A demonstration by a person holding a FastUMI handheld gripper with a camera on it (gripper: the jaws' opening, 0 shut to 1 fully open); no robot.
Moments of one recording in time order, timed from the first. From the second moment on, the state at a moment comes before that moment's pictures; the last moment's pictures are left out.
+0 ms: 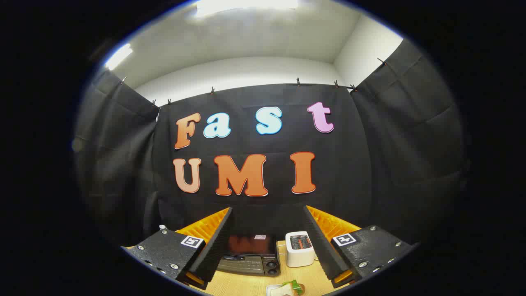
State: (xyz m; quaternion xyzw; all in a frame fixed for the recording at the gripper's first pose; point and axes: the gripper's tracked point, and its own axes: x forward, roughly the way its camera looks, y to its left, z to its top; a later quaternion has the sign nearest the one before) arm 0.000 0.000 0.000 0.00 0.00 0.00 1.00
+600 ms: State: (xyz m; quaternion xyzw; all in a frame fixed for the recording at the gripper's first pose) arm 0.005 0.019 0.003 0.01 -0.01 0.02 1.00
